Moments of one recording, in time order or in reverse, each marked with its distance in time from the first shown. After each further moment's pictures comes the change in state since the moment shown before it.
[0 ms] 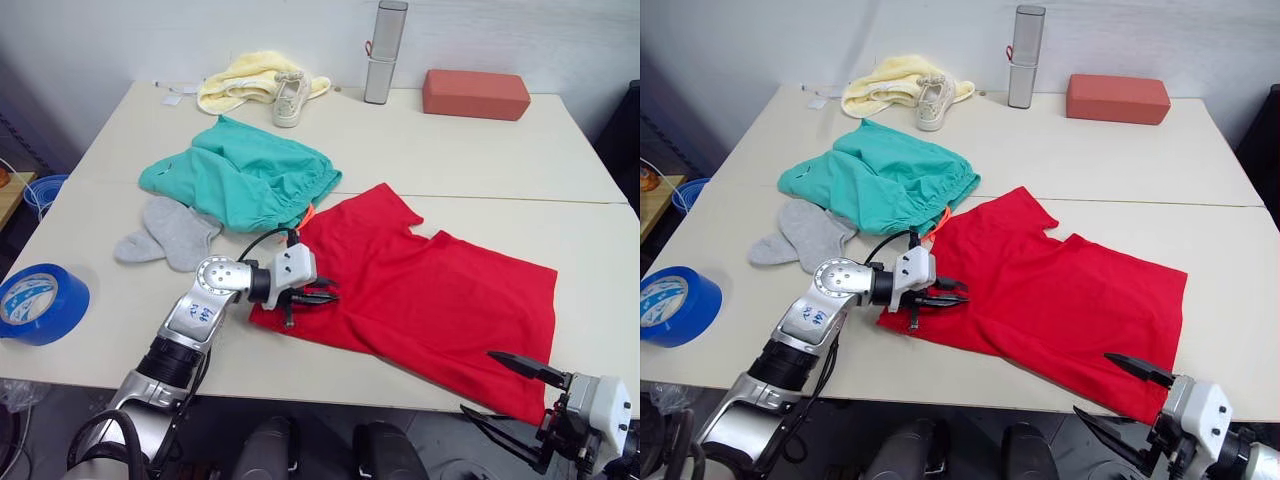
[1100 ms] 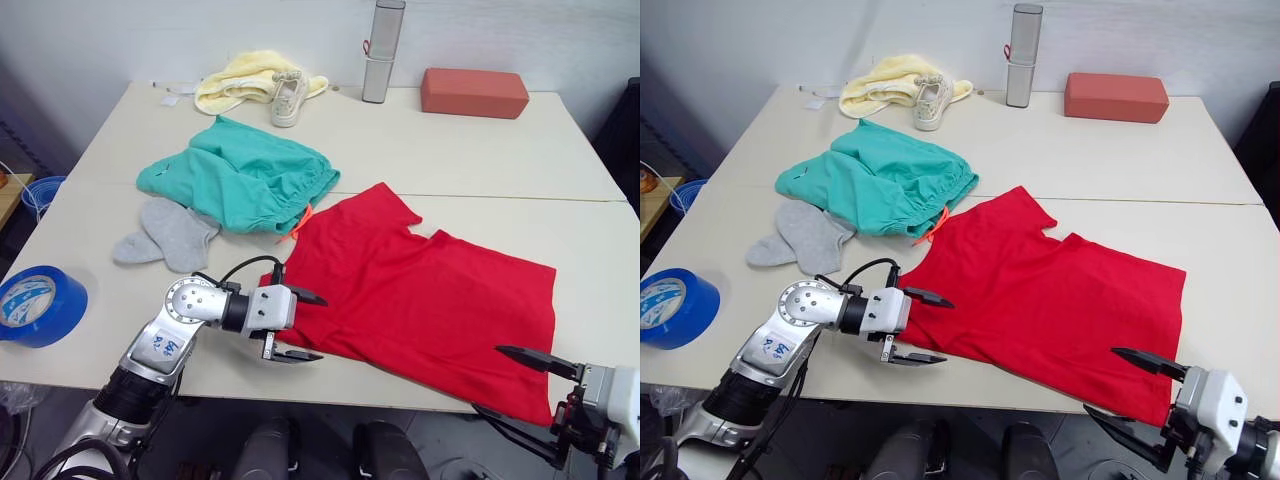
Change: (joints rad) left arm 0.177 0.165 -0.022 -0.221 -0.033 -0.153 -0.144; right arm -0.048 -0.031 -0.060 -0.007 0.007 0.014 0.093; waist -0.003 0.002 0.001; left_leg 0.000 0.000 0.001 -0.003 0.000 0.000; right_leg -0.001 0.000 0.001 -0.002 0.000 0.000
